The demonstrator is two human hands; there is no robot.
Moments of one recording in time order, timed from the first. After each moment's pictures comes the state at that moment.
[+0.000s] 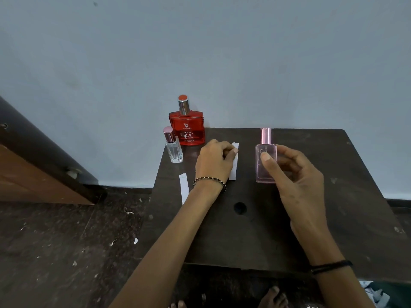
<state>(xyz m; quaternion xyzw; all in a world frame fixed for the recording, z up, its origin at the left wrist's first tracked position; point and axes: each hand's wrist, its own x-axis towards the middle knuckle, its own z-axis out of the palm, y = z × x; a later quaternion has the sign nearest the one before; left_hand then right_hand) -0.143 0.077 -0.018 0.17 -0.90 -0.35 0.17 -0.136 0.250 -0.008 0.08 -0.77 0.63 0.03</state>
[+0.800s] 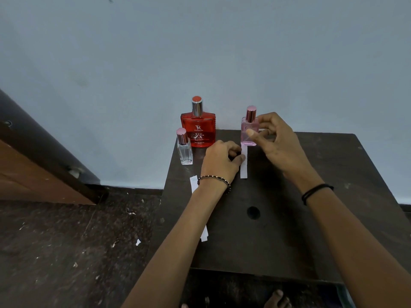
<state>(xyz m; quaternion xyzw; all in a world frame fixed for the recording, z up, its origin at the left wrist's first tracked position) -0.140 0.059 -0.013 0.14 -0.90 -0.38 0.15 -0.221 0.193 0.008 0.22 -0.83 0.51 -0.05</state>
